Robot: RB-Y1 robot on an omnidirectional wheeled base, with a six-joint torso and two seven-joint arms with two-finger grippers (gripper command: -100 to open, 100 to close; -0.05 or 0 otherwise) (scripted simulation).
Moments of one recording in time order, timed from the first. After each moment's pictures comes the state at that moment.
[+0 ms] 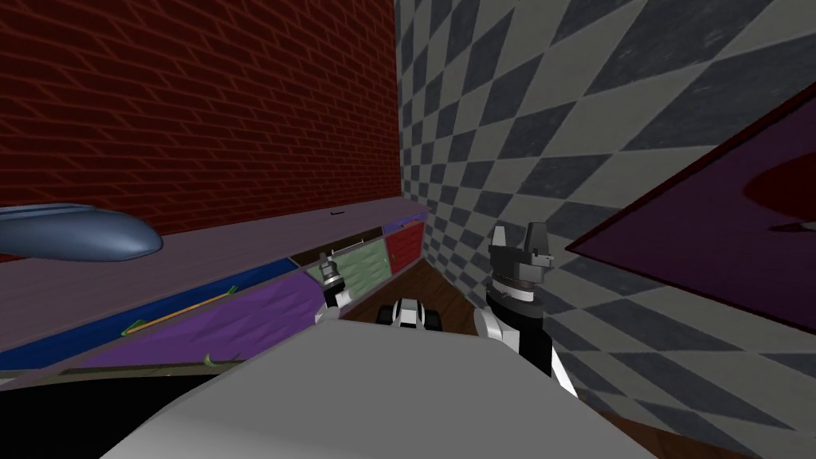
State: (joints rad) left arm -0.10 0.15 0.49 -0.77 0.27 -1.21 -0.24; right arm 0.55 -0.02 0.02 -2.39 0.05 -0.63 0.04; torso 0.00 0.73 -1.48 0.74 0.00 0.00
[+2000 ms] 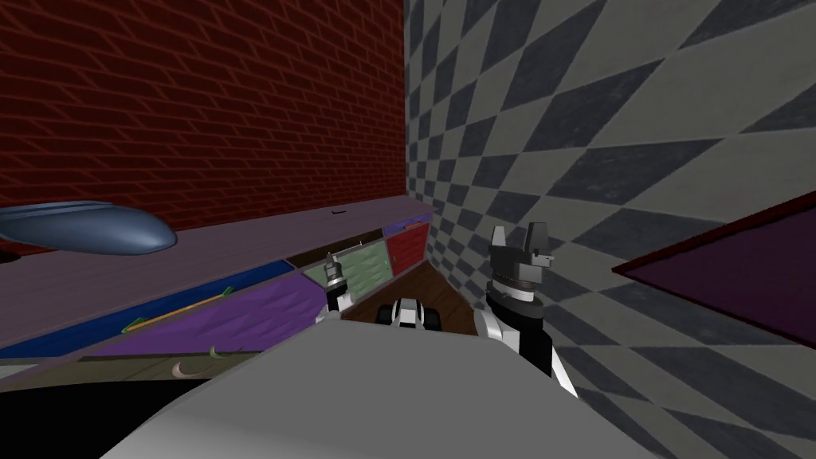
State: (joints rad) left arm -0.05 0.13 0.42 -0.83 0.24 -1.20 -0.19; right arm 0.55 -0.02 0.02 -2.39 0.05 -0.63 0.04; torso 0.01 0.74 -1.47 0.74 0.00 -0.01
